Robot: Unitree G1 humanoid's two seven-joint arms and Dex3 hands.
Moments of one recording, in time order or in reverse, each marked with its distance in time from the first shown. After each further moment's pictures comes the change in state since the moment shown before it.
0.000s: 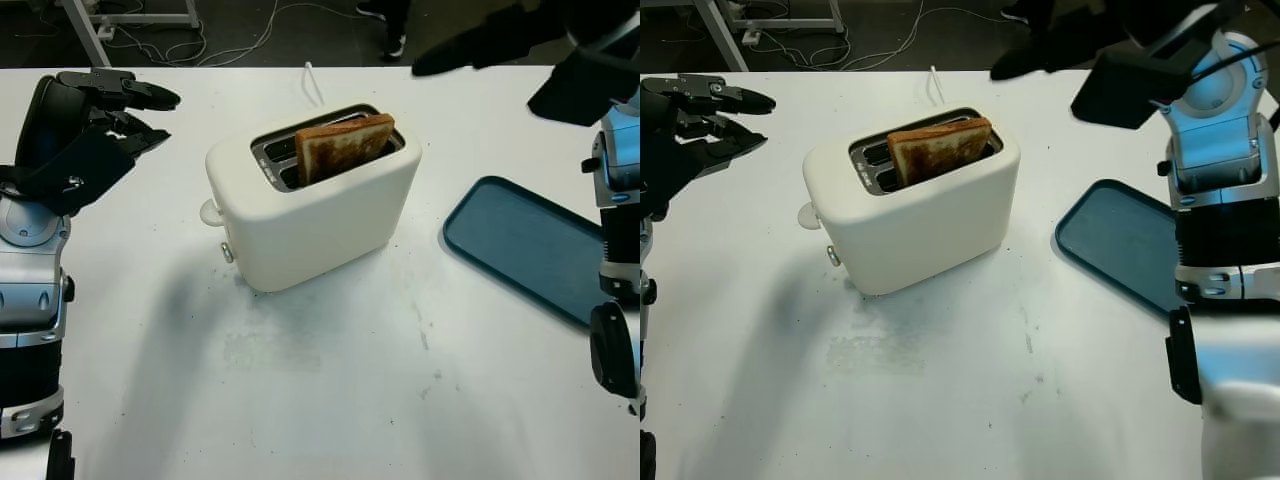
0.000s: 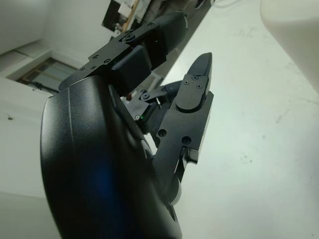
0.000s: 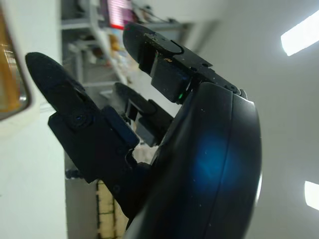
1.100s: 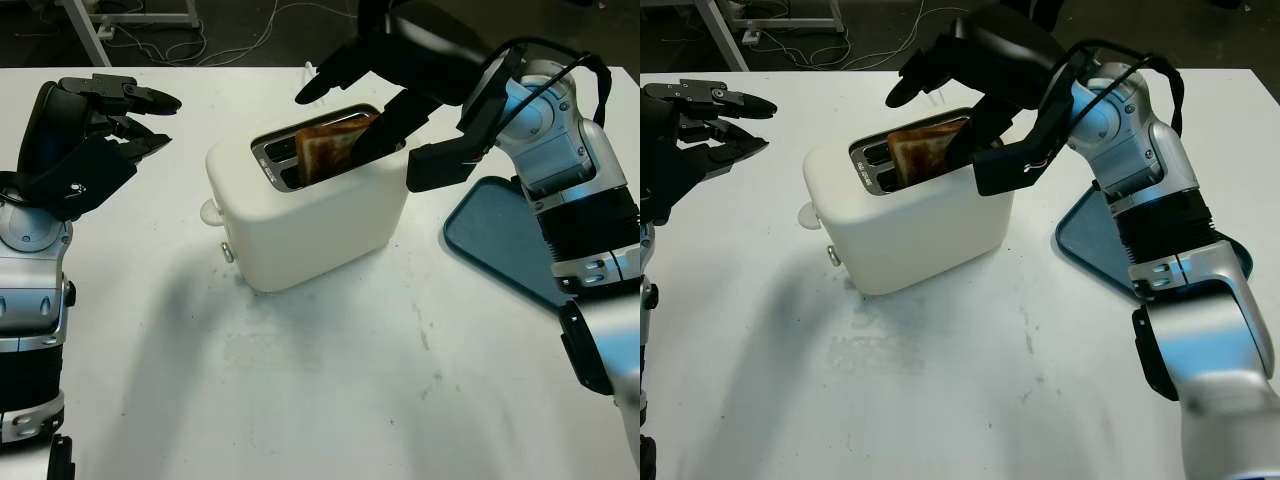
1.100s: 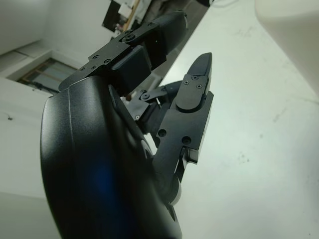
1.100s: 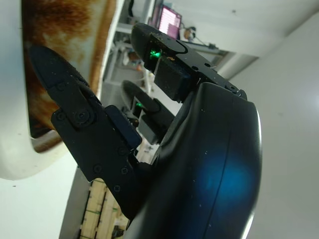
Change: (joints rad) left arm 0.018 -0.009 -0.001 0.002 -0.001 -0.031 0.009; right arm -0.039 0.088 0.156 0.253 -0.242 -0.190 -0.093
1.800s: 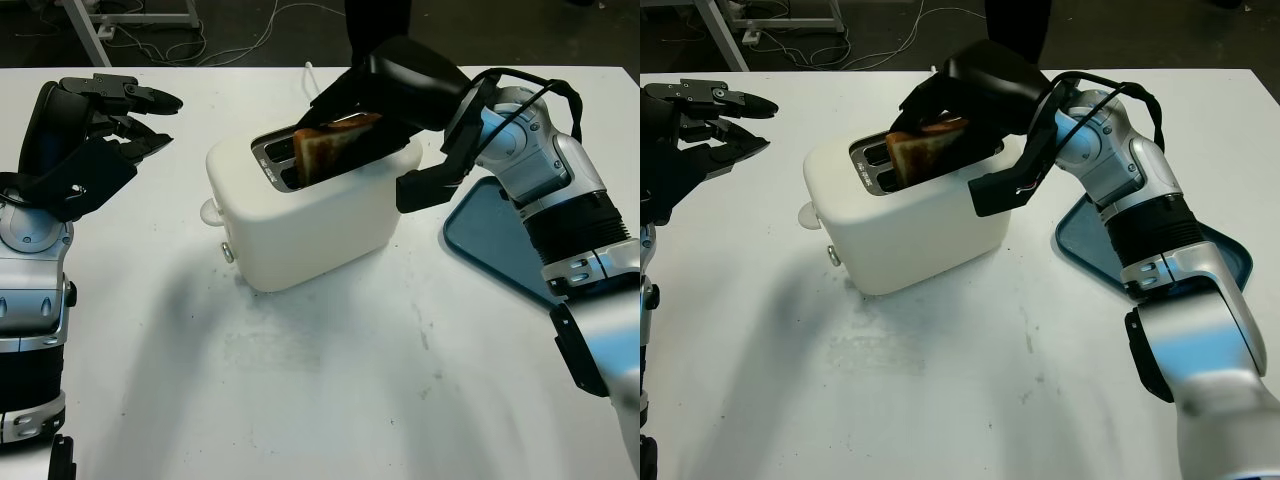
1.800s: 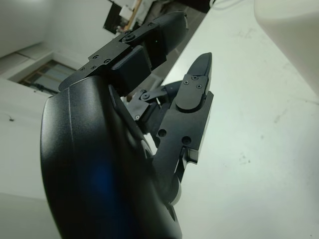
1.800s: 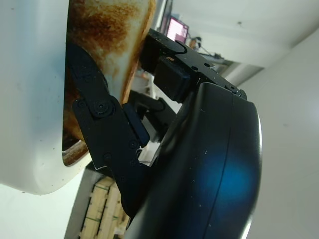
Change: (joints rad) left arm 0.001 0.000 0.001 0.000 0.002 0.004 0.000; right arm 0.000 0.012 0.036 0.088 -0.021 -0.085 -0.035
